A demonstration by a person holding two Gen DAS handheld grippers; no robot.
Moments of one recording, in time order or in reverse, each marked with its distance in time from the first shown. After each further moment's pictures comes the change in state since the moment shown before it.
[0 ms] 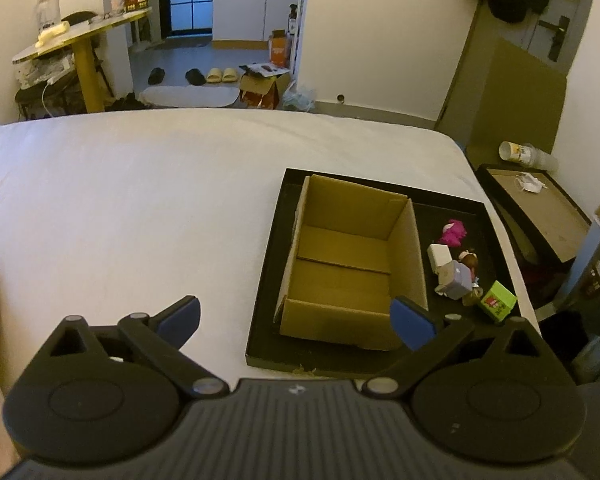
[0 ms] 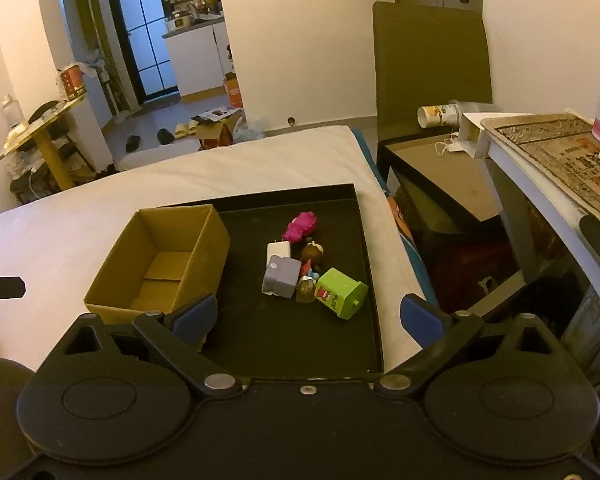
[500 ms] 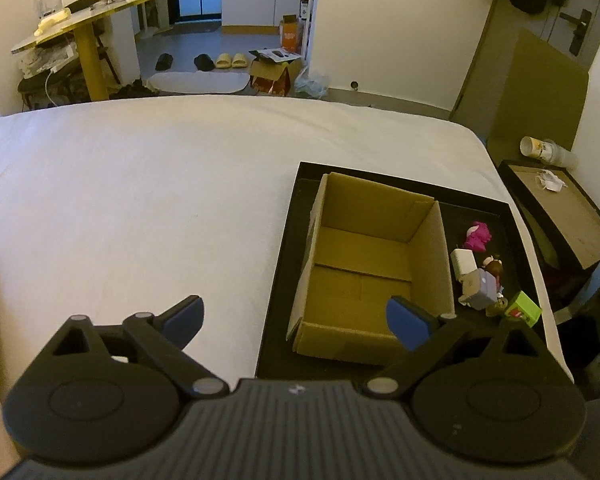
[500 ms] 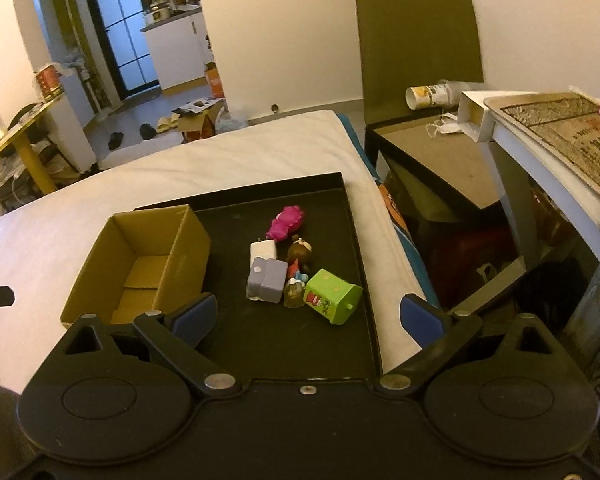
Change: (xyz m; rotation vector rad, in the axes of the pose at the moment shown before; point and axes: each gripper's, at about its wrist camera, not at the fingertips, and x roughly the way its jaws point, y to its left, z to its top) left arm 0.039 0.006 0.022 -0.010 0.045 0.028; right arm 0.036 -0.006 0.013 0.059 0.037 -0.035
